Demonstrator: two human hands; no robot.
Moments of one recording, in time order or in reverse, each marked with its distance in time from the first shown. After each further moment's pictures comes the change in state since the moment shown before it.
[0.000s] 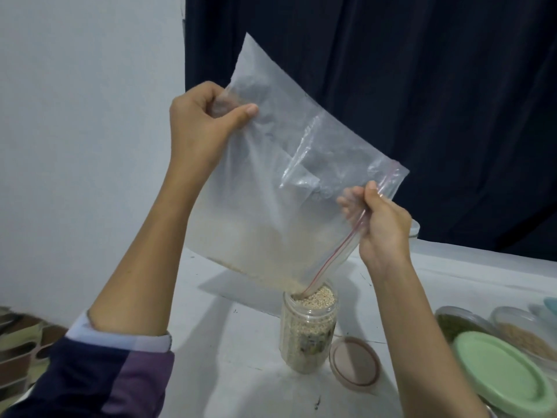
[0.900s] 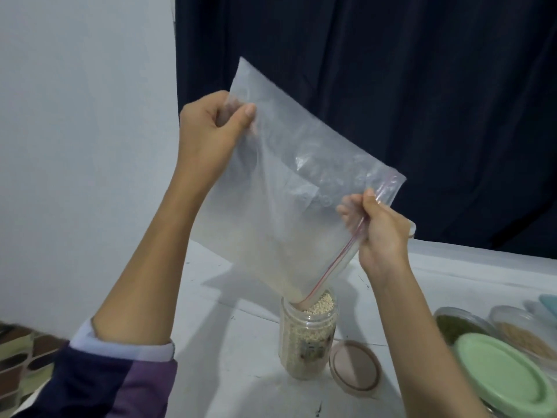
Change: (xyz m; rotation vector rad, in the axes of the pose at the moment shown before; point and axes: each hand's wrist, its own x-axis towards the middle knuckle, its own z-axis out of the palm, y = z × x) left_hand 0.000 -0.005 0.011 -0.013 -0.087 0.069; right_hand 0.001 0.002 -0.003 -0.019 0.047 0.028
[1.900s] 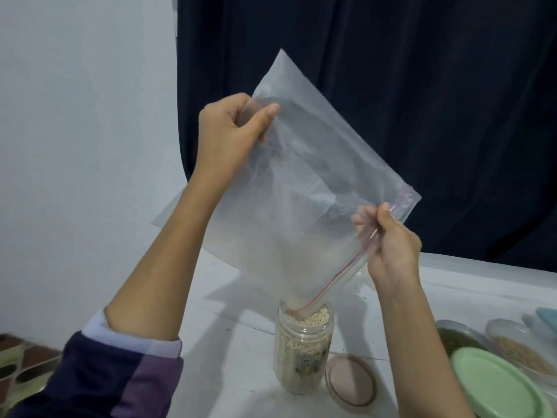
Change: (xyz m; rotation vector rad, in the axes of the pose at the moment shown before) left_hand 0.014 0.008 0.023 0.007 0.019 0.100; right_hand 0.007 -0.005 -0.011 0.100 0.053 0.005
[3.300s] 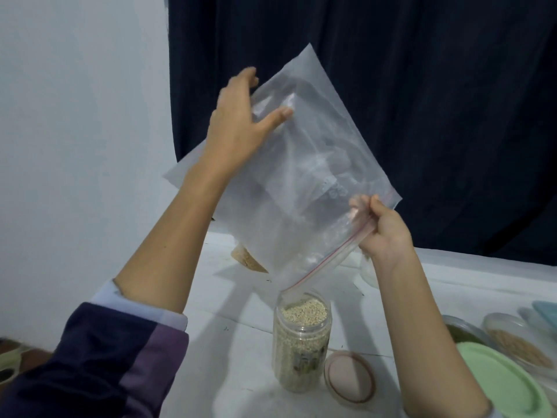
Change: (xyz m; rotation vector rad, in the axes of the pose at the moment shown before) left_hand 0.022 -0.016 0.018 0.292 -0.165 -0.043; right_hand 0.040 -0.003 0.003 0.206 -0.005 0.271
